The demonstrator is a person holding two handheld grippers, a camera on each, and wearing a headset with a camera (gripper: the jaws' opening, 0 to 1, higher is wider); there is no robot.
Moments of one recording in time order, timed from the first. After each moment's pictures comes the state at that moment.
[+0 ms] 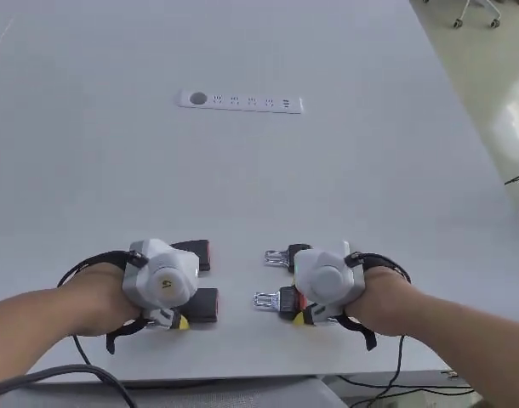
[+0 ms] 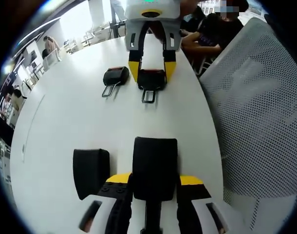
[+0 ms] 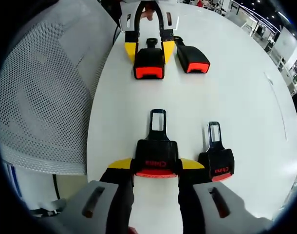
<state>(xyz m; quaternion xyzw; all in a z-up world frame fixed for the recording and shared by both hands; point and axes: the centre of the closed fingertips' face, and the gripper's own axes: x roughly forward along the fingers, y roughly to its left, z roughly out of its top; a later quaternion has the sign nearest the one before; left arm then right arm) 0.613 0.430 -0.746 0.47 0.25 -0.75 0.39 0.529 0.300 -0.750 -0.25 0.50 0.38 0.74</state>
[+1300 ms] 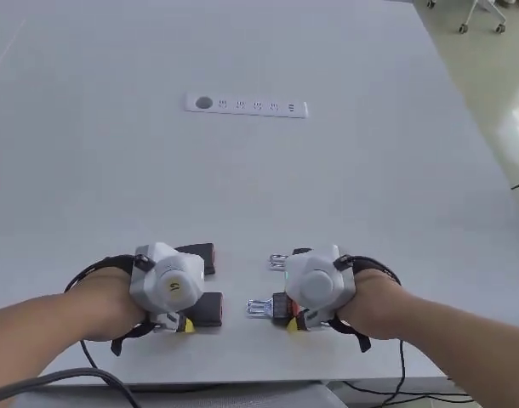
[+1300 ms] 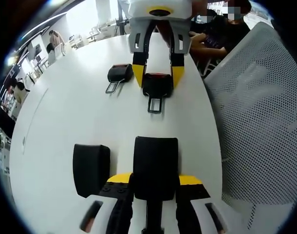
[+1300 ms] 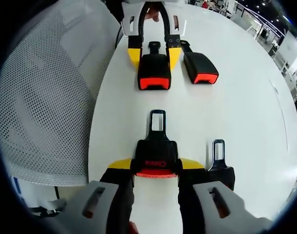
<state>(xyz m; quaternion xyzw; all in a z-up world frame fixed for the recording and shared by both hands) 0.614 0.431 -0.748 0.46 0.27 -0.74 0.41 0.541 0.323 -0.751 -0.26 0.49 0.40 0.73</state>
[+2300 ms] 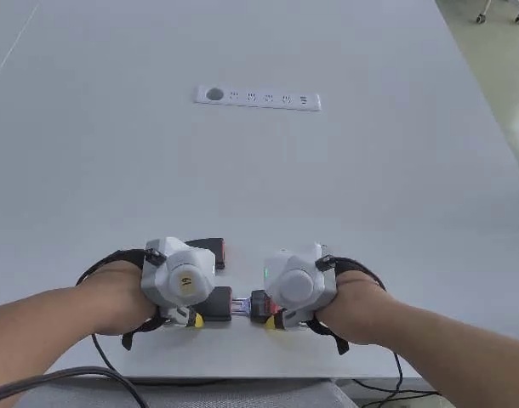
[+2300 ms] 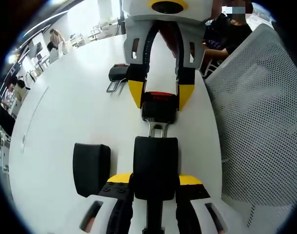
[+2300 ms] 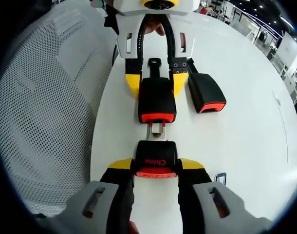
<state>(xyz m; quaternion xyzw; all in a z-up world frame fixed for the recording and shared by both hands) 0.615 0.431 -0.748 0.46 0.28 -0.73 0.42 0.566 0.367 -0.746 -0.25 0.47 0.40 0.75</state>
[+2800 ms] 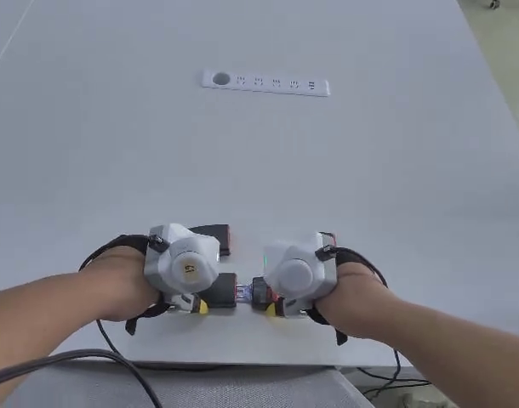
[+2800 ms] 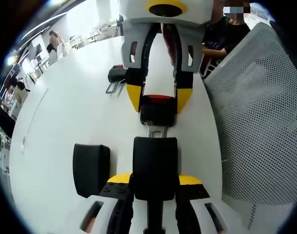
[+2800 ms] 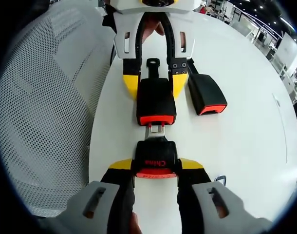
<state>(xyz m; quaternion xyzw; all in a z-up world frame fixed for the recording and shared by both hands) 0.614 0.432 -0.748 0.46 0.27 -0.74 0.42 0.569 0.369 -0.748 -0.25 0.47 0.40 0.75</state>
